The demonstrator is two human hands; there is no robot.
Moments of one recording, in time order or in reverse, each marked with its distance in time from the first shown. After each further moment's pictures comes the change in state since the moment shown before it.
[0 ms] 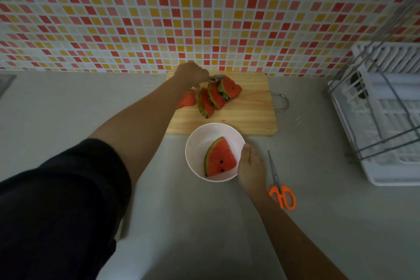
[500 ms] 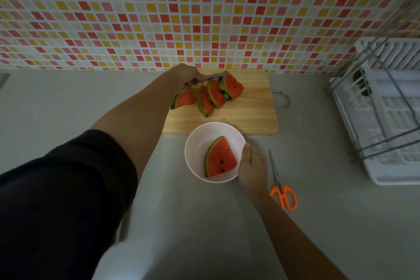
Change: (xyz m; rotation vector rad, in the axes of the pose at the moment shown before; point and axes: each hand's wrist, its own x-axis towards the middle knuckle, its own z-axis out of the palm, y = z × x) left_hand 0.034 -0.032 0.006 -0.468 -0.243 -0.128; right_hand -0.002 -0.003 -0.003 0.010 -0.014 -0.024
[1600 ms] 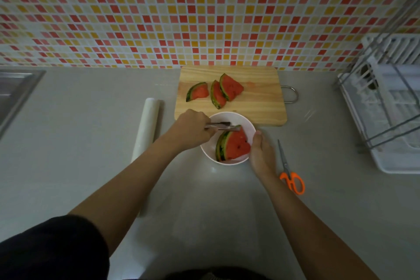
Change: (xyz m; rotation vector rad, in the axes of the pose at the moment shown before) left_hand -0.168 -0.084 0.038 0.991 0.179 0.514; right_hand 0.002 0.000 0.001 0.026 -0.030 0.064
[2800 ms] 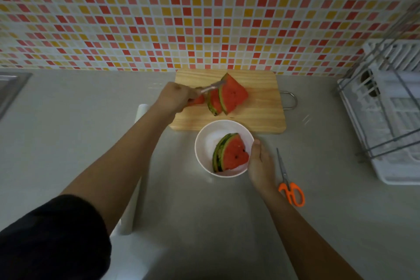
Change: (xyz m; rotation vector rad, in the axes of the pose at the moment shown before) left_hand 0.069 -0.042 -0.025 -1.106 0.206 -0.490; right_hand 0.004 0.008 0.001 0.035 -0.021 0.012
